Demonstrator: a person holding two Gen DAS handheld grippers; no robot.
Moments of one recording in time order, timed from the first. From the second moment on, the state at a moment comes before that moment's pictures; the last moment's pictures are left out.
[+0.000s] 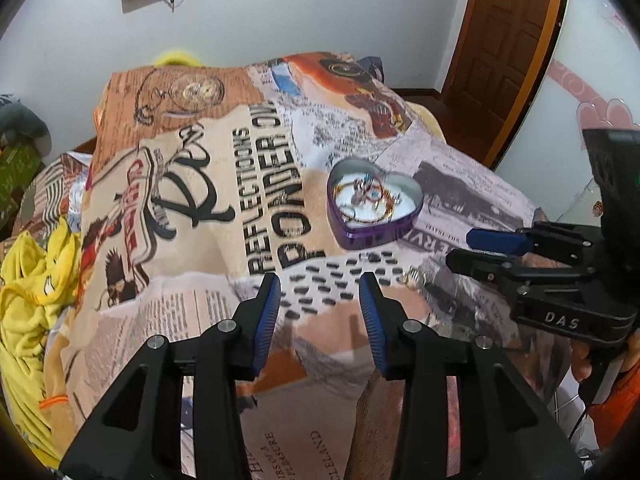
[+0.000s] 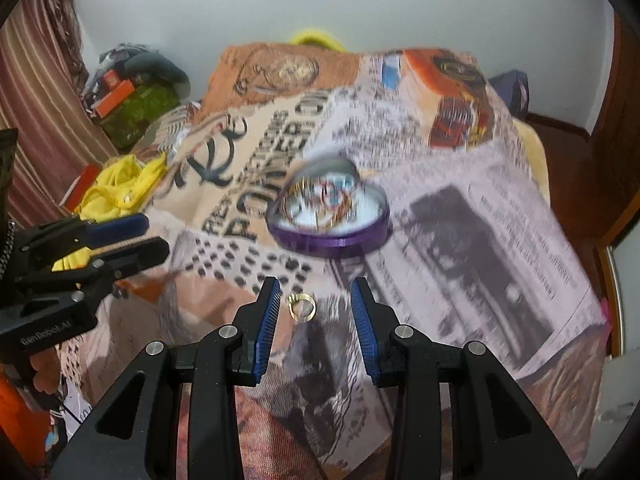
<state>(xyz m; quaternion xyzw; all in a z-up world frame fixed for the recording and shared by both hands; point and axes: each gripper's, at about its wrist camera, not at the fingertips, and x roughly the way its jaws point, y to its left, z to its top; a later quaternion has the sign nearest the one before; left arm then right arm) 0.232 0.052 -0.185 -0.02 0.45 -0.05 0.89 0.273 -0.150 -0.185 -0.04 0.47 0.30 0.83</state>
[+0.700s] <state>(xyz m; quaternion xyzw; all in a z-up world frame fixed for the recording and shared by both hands) 0.239 0.058 -0.225 -0.04 0.49 -0.06 0.87 0.259 -0.119 -0.226 -0.11 0.47 0.31 0.82</state>
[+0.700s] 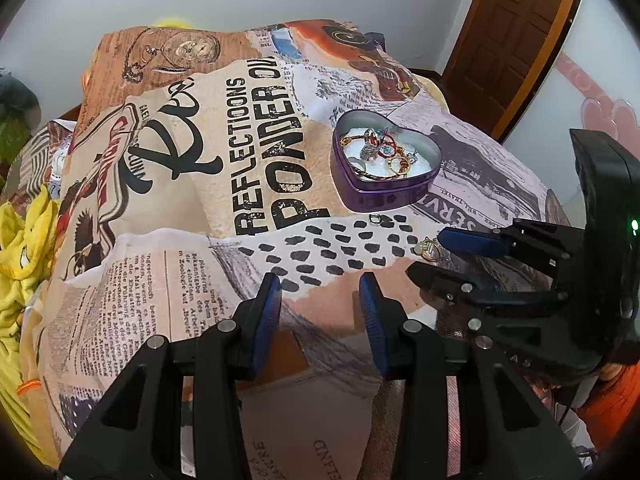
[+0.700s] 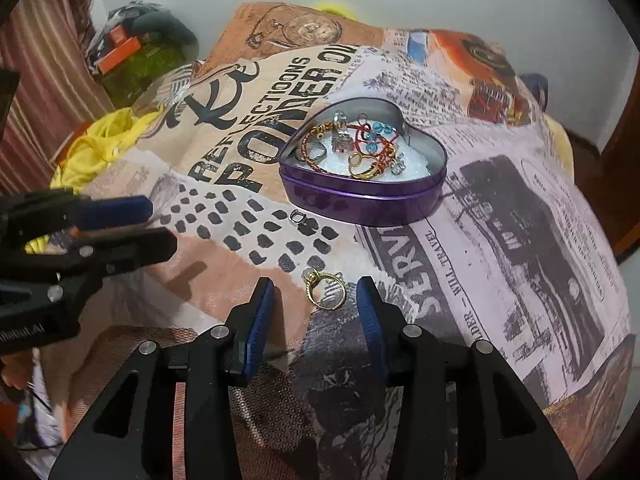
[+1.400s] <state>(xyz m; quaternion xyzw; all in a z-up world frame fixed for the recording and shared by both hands) 0.271 0.027 -0.234 -0.01 0.50 -0.08 0.86 0.264 -0.140 -0.220 -0.10 0.45 0.30 0.84</state>
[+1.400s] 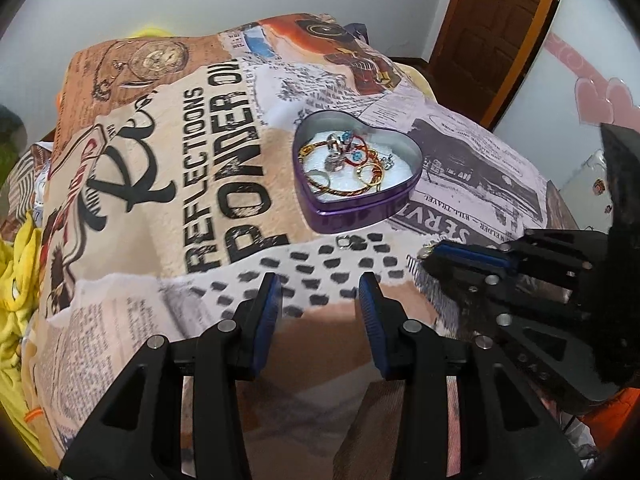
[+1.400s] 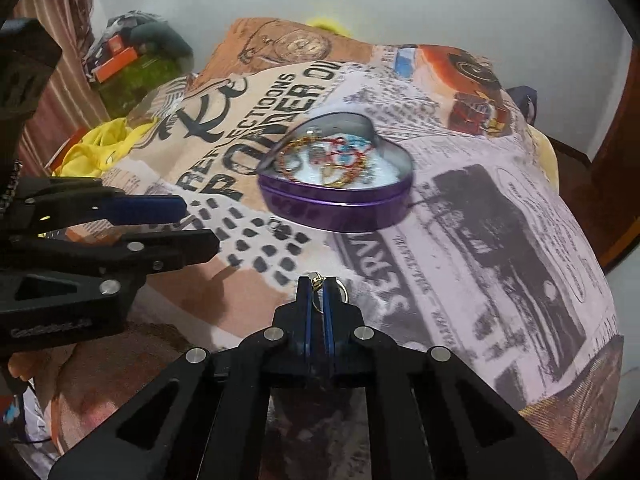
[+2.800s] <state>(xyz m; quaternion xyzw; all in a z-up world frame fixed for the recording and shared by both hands) 0.263 0.021 -0.230 -0.02 0.48 -0.09 0.87 0.276 -0.138 -0.223 -0.11 0.46 0.32 0.82</state>
